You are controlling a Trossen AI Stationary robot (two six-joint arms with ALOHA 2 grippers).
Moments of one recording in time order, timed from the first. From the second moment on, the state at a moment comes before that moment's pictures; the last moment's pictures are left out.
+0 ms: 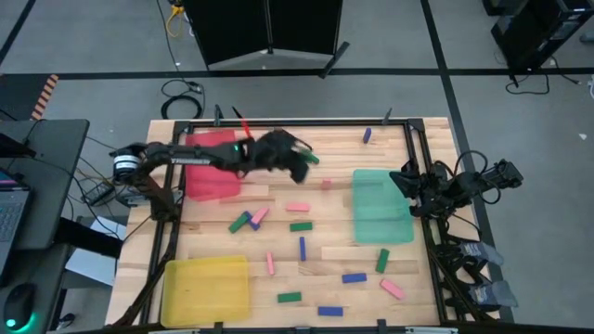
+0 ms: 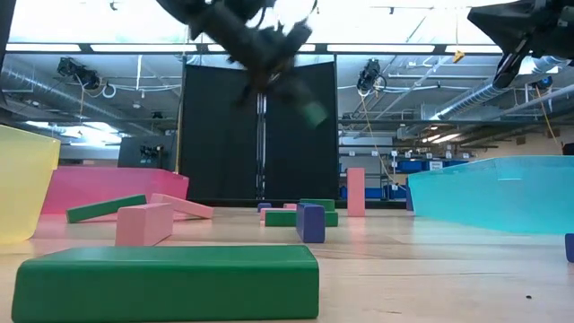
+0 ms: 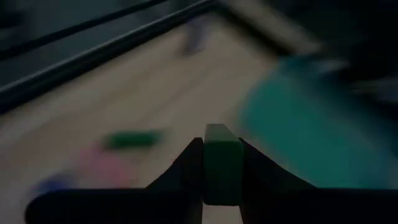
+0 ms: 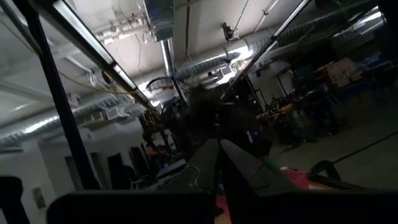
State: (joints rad) left arm 0.18 1.63 1.21 -0.09 -0.20 -0.49; right arm 0.35 0.01 0.01 0.51 0.56 0.17
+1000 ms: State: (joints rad) left arm -0.02 2.31 1.92 0.00 -0.11 -0.40; right arm 0.35 0.01 0.01 0.77 0.44 0.06
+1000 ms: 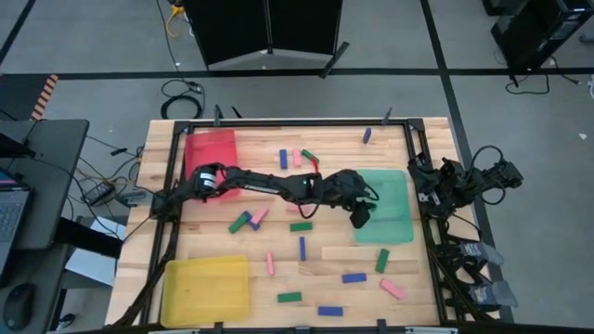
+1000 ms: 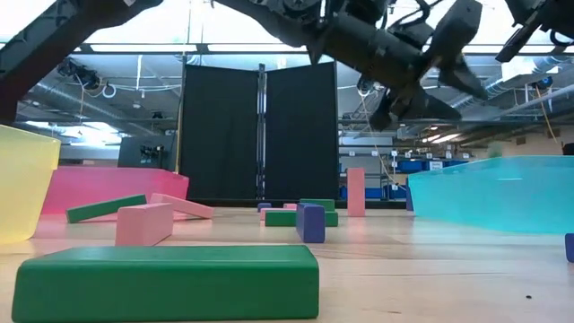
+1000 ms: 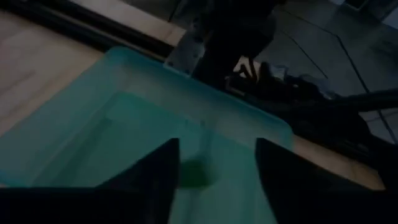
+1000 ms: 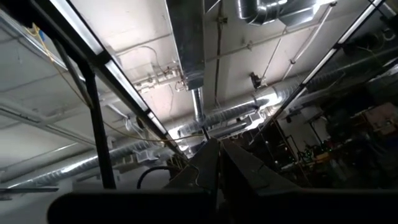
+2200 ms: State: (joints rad) left arm -0.37 1.17 0.63 0.58 -0.87 -0.32; right arm 0.31 0.94 0.47 0.15 0.53 0.18
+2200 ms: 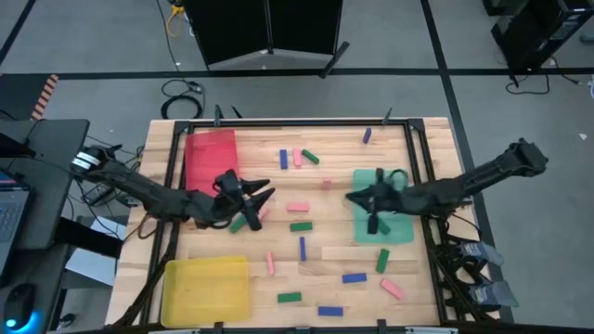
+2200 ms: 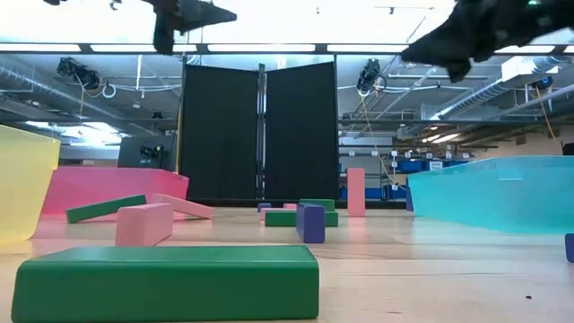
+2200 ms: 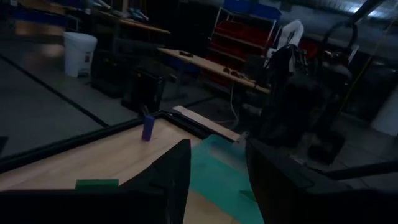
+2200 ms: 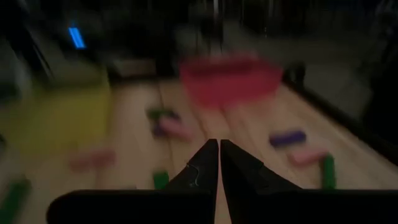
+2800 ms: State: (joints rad) left arm -0.48 1.05 0.63 0.50 -0.95 -0.17; right arm 0.02 1.39 0.82 -0.29 0.34 0.04
